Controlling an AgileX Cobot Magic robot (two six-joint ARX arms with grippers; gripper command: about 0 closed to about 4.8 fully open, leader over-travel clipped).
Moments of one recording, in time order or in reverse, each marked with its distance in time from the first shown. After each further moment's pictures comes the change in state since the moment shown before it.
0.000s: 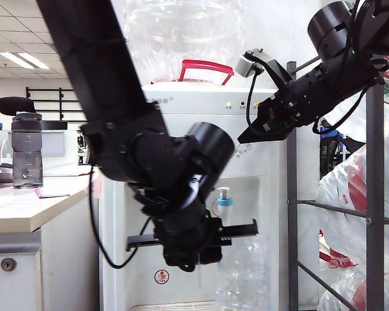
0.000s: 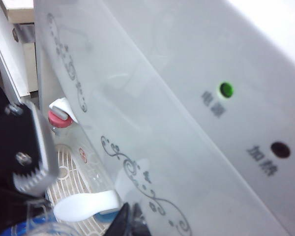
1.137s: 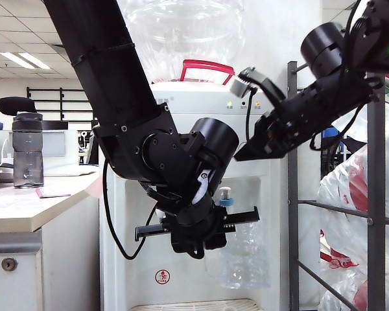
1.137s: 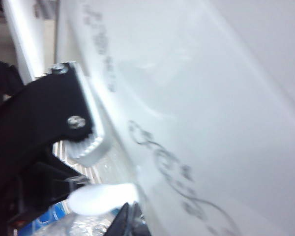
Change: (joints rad) left arm 0.007 0.043 0.093 0.008 -0.043 -0.004; right arm 0.002 0.058 0.000 -0.006 -0.026 -0.083
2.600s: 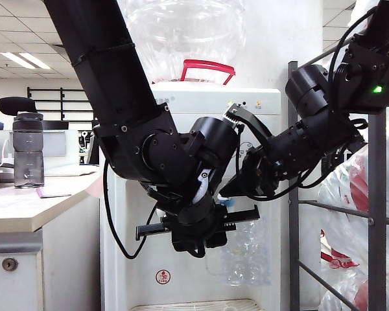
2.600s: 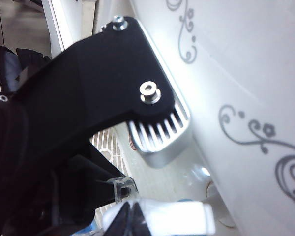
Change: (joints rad) left arm -0.001 0.000 0.000 0.018 -0.002 0.000; right arm 0.032 0.164 0.005 0.053 -0.051 -0.074
